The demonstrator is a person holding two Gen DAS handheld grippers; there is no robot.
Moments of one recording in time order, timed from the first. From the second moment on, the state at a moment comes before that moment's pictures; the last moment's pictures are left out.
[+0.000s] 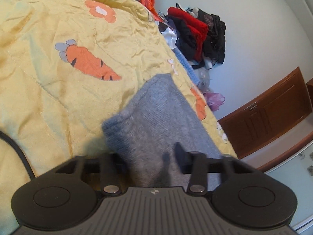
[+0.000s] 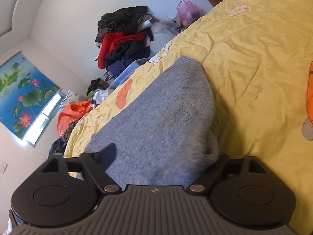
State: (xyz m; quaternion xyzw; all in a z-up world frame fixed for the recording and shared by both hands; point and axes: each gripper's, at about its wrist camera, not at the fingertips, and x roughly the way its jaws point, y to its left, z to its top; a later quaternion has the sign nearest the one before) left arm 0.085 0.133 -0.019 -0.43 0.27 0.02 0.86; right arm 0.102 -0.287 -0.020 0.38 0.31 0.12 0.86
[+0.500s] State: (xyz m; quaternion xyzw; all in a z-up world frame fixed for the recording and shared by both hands) left arm 0.065 0.140 0.020 -0.38 0.28 -0.01 0.88; right arm 0.087 -0.300 -0.005 0.44 0.29 0.16 0.83
